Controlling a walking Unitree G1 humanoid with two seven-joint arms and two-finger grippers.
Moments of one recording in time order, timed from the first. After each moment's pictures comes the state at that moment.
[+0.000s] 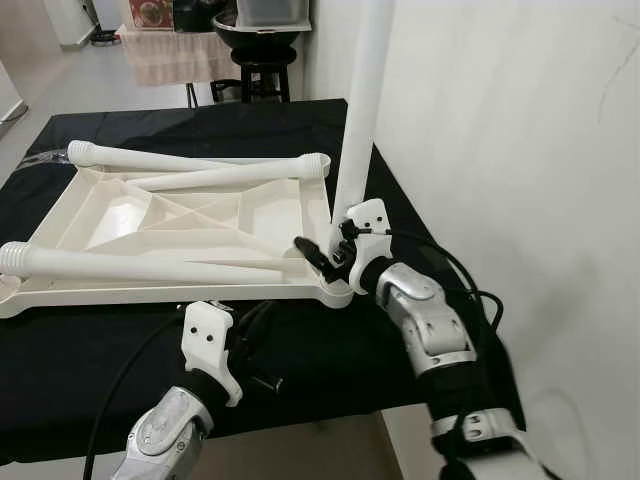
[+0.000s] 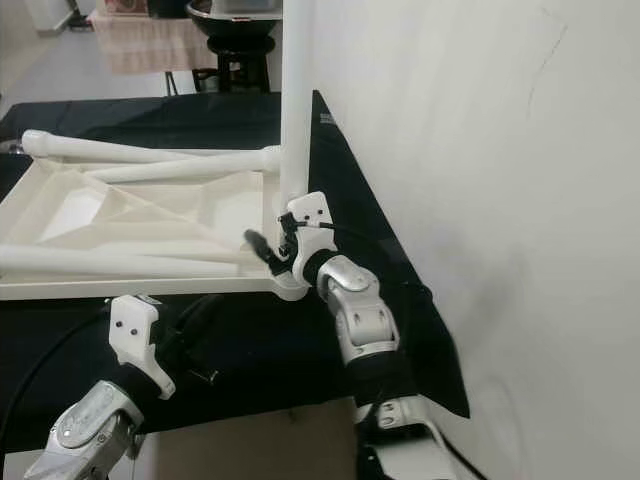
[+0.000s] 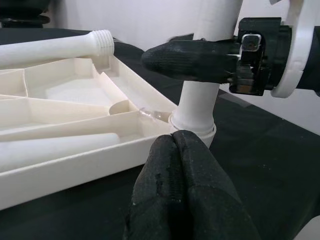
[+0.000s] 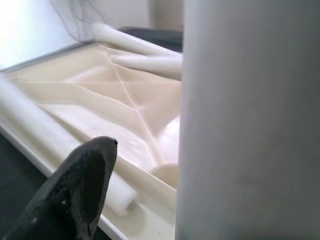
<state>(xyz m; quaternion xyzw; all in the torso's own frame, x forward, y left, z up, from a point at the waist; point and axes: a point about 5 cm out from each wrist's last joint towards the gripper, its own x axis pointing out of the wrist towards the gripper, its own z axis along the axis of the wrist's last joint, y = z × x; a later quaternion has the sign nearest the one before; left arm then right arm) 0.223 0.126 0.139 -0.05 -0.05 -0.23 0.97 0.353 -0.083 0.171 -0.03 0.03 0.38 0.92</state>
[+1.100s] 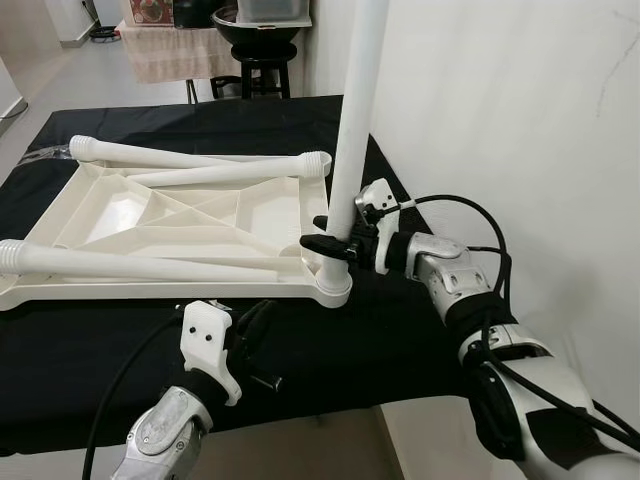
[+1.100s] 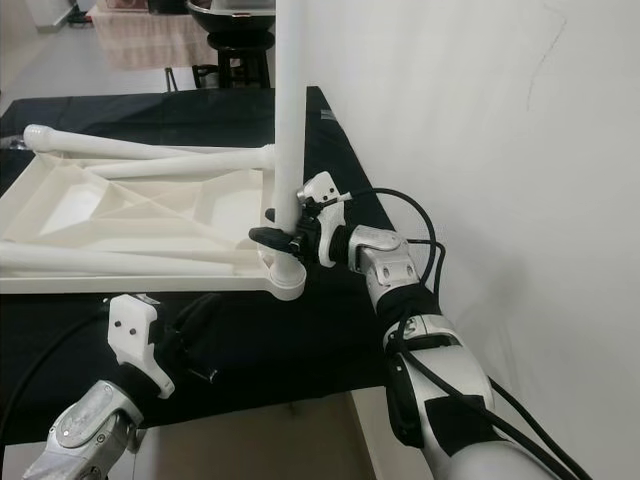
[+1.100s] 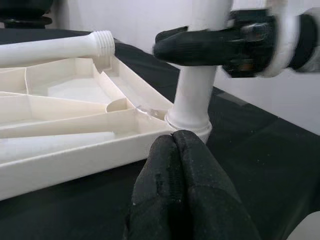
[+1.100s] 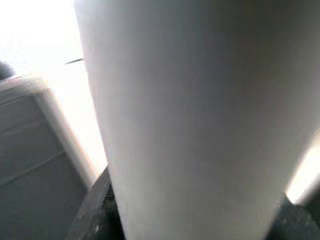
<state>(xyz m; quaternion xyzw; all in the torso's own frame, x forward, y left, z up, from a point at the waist) 0.220 0.126 0.138 -0.05 -0.05 -0.24 0.97 0.384 -0.109 0.162 -0.02 0.05 0.34 0.94</state>
